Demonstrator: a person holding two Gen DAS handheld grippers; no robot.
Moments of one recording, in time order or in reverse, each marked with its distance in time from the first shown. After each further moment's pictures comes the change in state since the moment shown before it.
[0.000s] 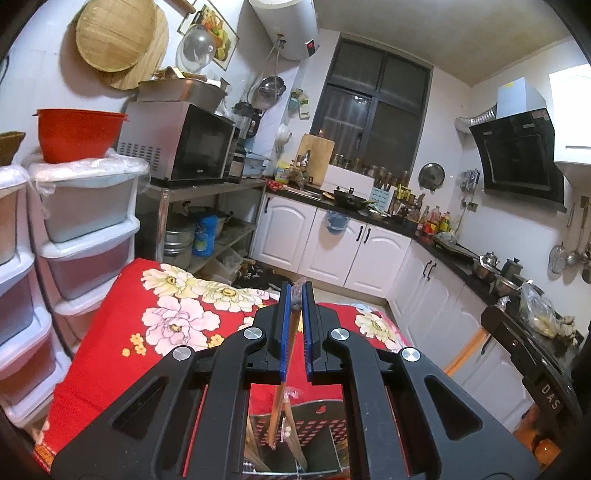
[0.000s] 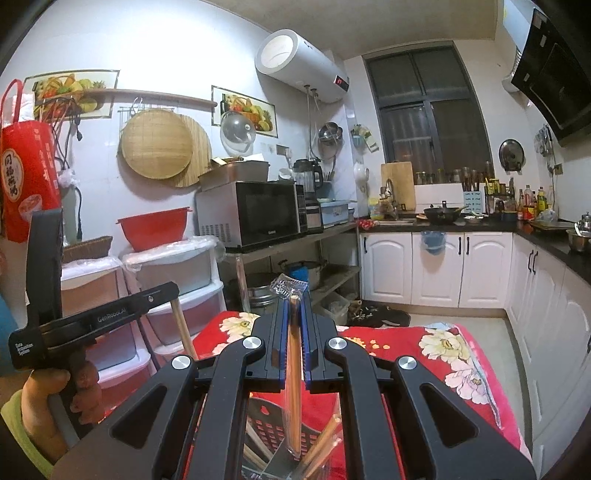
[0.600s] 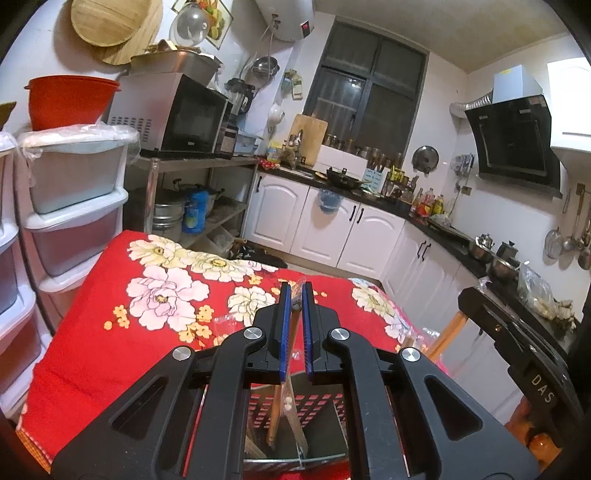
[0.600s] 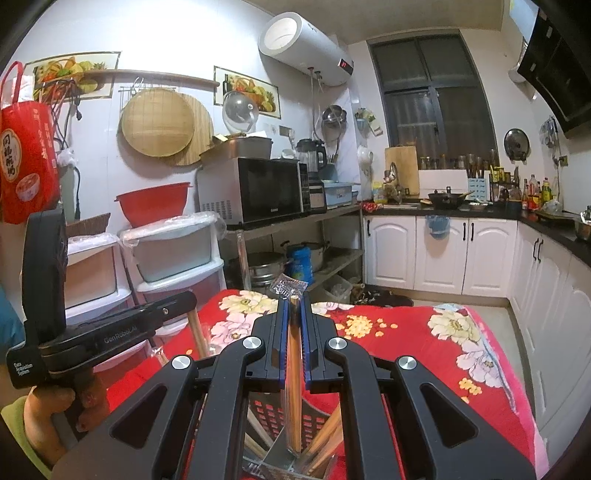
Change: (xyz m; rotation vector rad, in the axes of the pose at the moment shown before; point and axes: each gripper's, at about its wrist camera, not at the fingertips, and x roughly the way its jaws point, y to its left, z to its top) left arm 0.022 0.006 -0.042 0.002 0.070 -0.034; right arm 0.025 0.003 -0.035 -0.005 0.063 0.013
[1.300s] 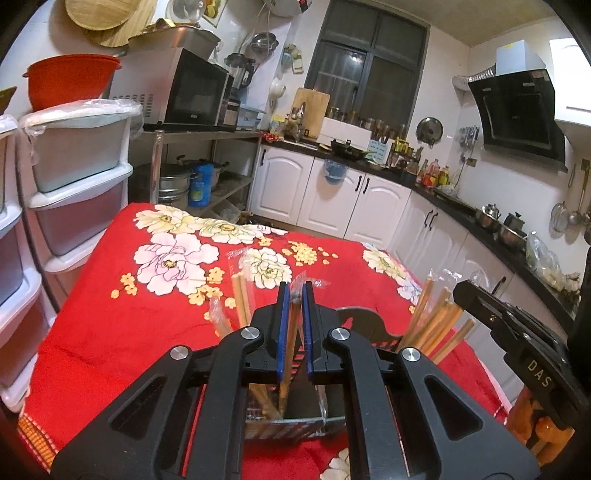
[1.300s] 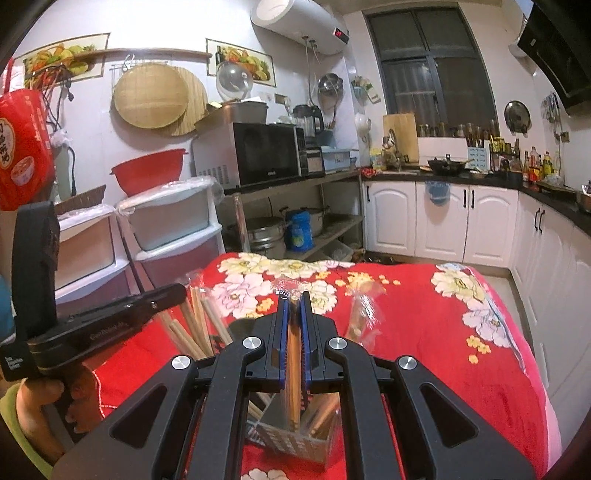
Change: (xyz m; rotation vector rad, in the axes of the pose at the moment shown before) left arm 0.001 0.008 -0.033 0.031 0.106 0.026; right arm 0.007 -0.003 -0.036 0.029 0.126 -0.005
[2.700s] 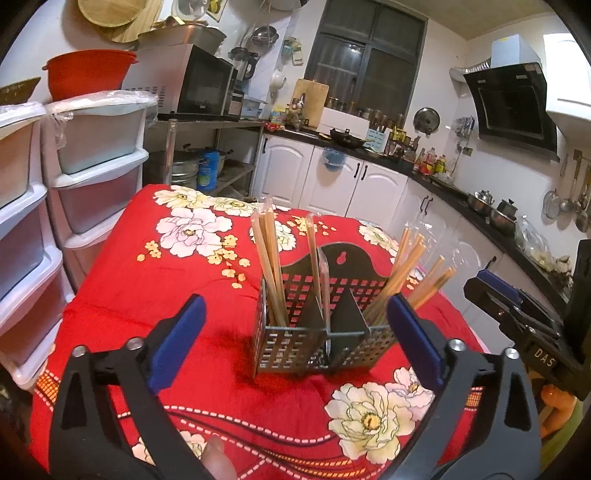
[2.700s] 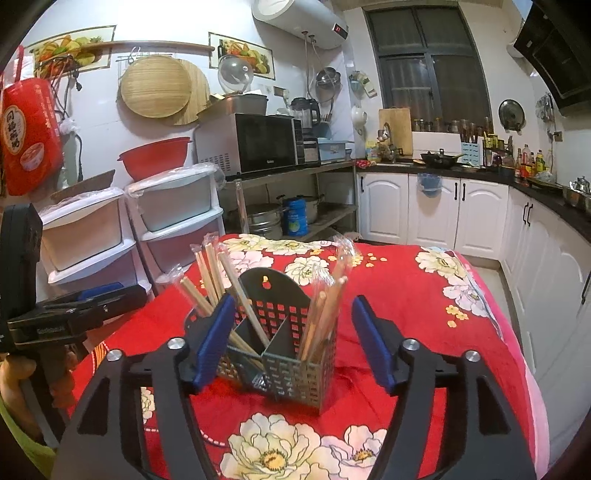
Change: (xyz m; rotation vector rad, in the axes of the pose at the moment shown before) left arm -0.065 0.007 -0.041 0.011 0.034 0.005; right arm -0.063 0.005 -0.034 -0.015 0.029 -0.021
